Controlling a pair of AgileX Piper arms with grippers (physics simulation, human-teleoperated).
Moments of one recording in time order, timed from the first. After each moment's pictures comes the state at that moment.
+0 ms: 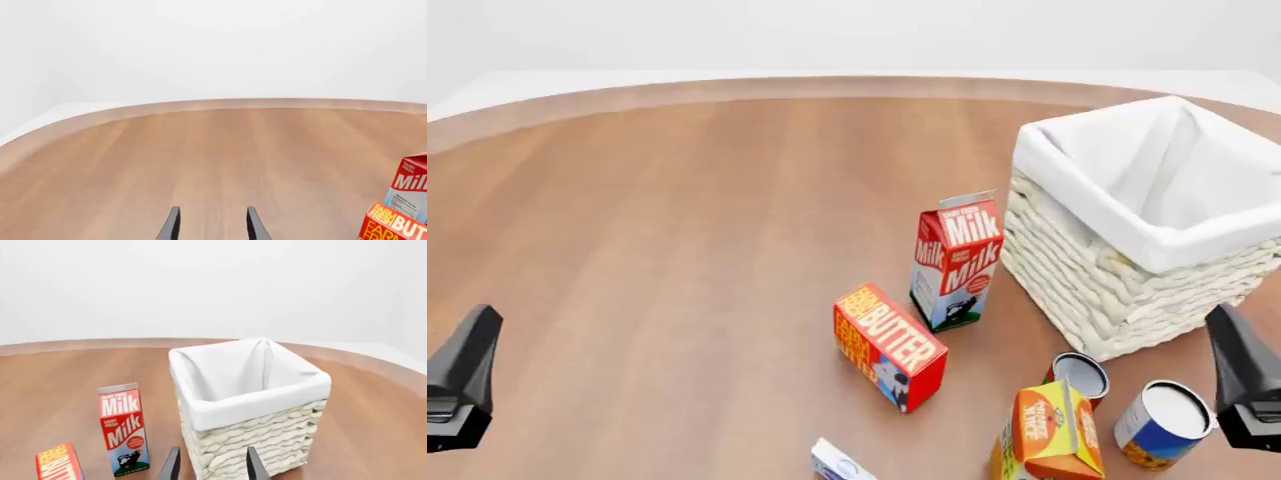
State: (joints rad) left arm 0.00 0.00 0.00 0.00 0.00; right arm 0.00 0.00 0.00 0.00 0.00
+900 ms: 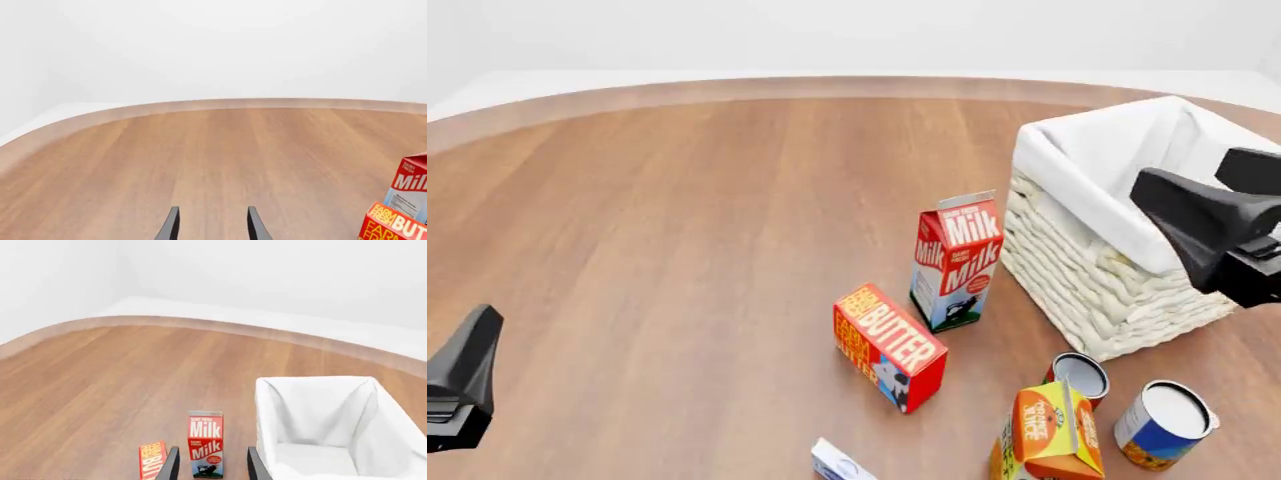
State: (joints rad) left arm 0.00 0.00 0.00 0.00 0.00; right arm 0.39 0.50 -0.53 0.21 0.04
